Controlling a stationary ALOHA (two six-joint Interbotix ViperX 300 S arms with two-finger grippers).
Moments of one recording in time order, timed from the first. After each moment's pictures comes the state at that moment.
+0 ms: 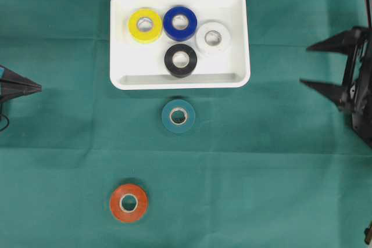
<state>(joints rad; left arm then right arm) 0.02 -1.46 1.56 -0.03 0.08 -0.02 -0.18 -1.02 1.43 -0.60 0.04 0.73</state>
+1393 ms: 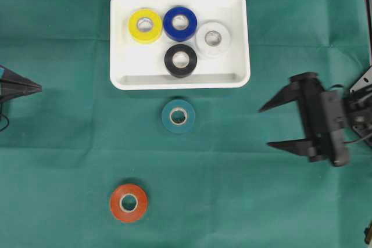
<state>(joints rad) 0.02 -1.46 1.56 -0.03 0.08 -0.02 0.17 -0.46 1.12 -0.64 -0.06 0.72</state>
